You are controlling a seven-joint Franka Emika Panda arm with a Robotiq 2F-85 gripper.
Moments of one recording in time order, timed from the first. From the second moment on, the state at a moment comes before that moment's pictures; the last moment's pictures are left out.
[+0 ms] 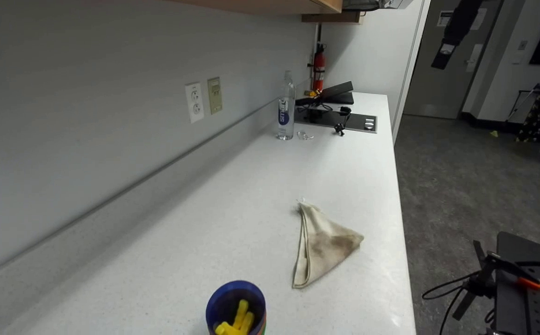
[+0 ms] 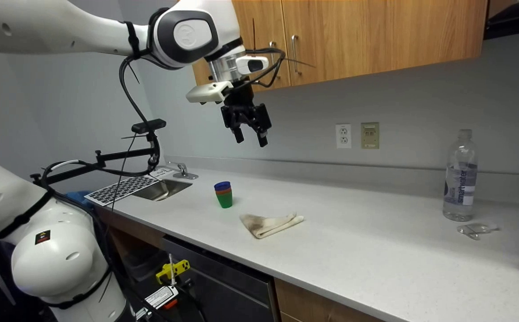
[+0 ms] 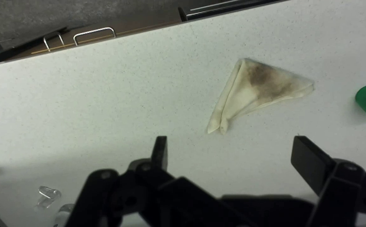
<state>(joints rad) 0.03 -0.52 -0.13 -2.27 0.01 1.93 -0.22</state>
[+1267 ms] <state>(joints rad) 0.08 -0.40 -0.04 -2.35 0.04 2.05 -0.22</state>
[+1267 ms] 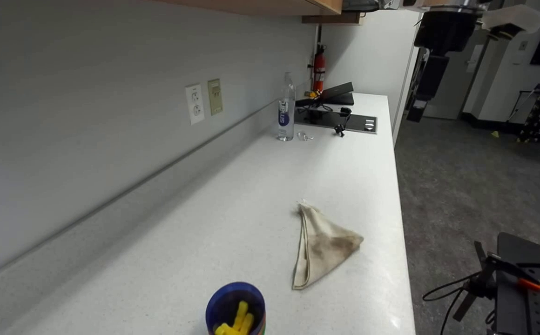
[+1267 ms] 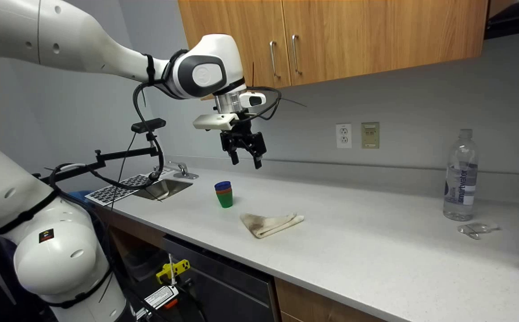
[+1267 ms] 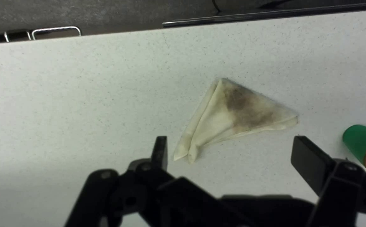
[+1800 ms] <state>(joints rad) 0.10 -0.33 -0.01 -2.34 0.05 2.07 -0.22</state>
